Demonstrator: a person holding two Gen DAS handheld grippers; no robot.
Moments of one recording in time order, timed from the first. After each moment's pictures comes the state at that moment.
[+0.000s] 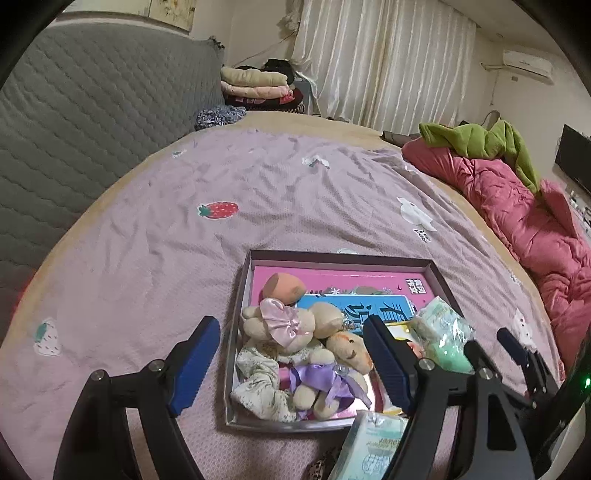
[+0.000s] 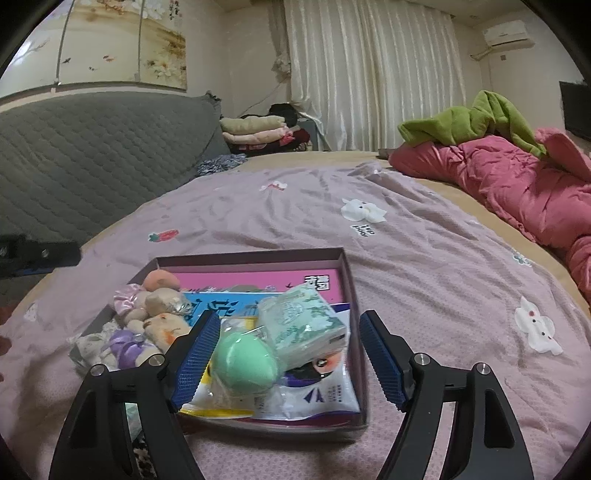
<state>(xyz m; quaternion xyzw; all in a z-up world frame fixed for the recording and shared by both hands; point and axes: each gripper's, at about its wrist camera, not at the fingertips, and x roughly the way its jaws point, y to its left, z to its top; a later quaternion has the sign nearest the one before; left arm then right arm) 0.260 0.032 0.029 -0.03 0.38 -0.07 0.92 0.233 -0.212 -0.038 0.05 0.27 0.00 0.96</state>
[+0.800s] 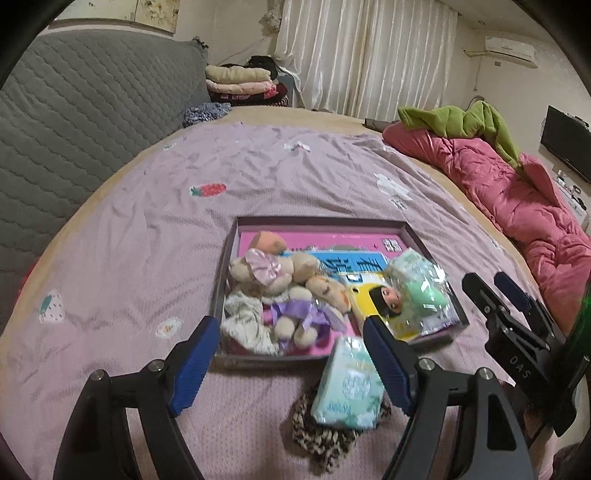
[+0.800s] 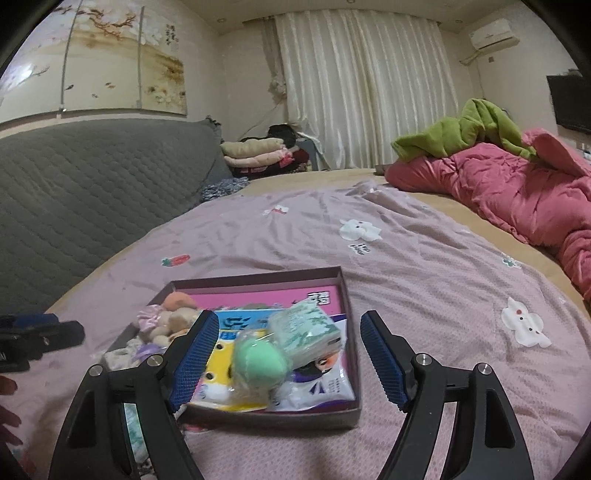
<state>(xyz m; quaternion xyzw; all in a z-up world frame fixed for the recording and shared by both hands) 0.194 0.025 0.020 -0.02 0.39 -0.10 0.91 0.189 -0.204 -0.013 0.06 0.23 0.02 0.97</state>
